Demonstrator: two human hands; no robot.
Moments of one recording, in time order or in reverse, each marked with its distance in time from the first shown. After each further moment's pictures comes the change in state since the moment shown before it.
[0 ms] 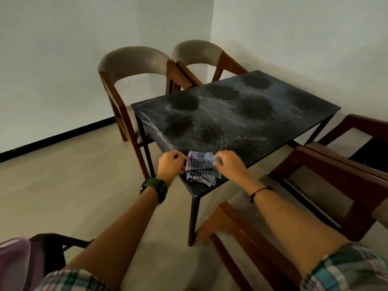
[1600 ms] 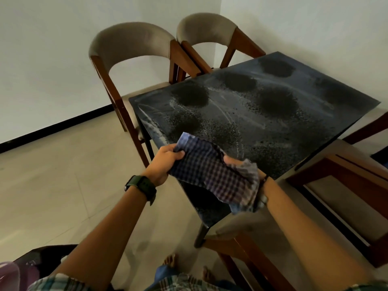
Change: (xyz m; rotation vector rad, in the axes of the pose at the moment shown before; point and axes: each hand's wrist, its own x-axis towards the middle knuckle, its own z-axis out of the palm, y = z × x) left_hand 0.118 0.003 -0.031 -0.339 -0.309 -0.198; right_hand 0.074 0.008 0.002 1.006 -0.486 0.653
